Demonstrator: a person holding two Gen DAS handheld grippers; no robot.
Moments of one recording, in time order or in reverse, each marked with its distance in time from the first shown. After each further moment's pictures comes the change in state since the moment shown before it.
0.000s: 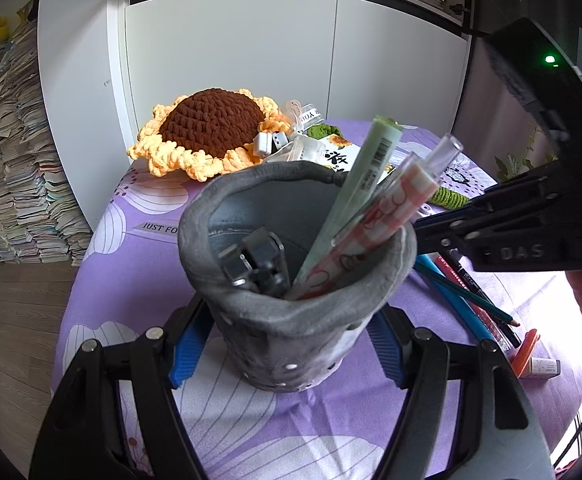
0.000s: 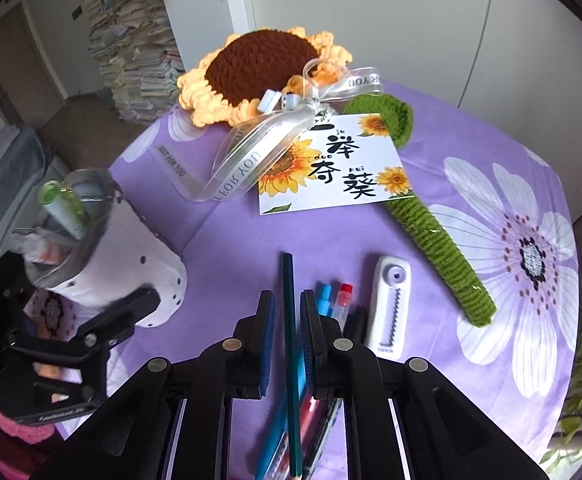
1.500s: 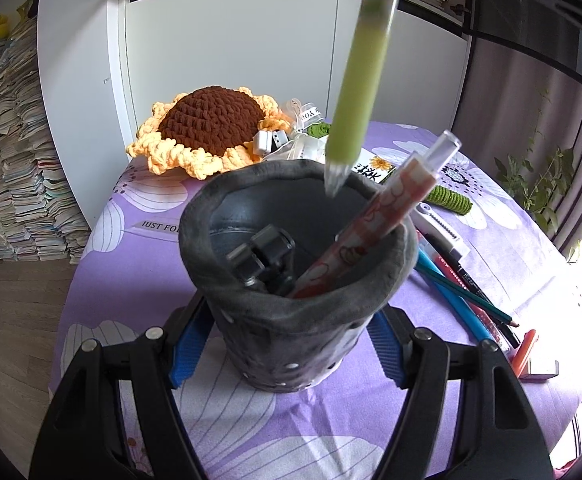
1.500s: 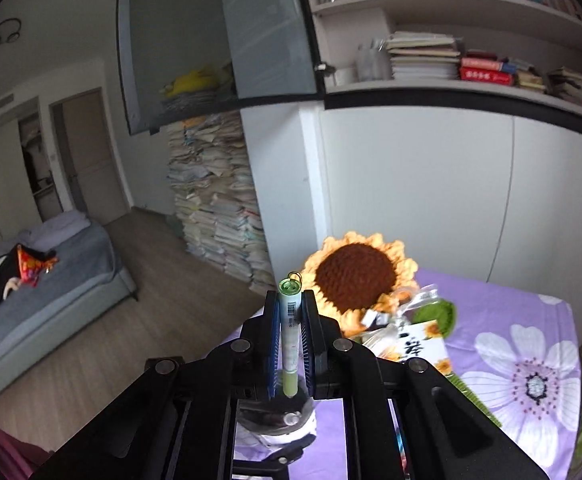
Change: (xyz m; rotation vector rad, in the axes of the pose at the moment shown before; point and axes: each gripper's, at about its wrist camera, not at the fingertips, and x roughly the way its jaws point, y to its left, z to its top) left arm -0.001 0.000 0.000 -0.005 0.005 -0.007; right arm -0.134 0.070 0.031 -0.058 -0.573 0.180
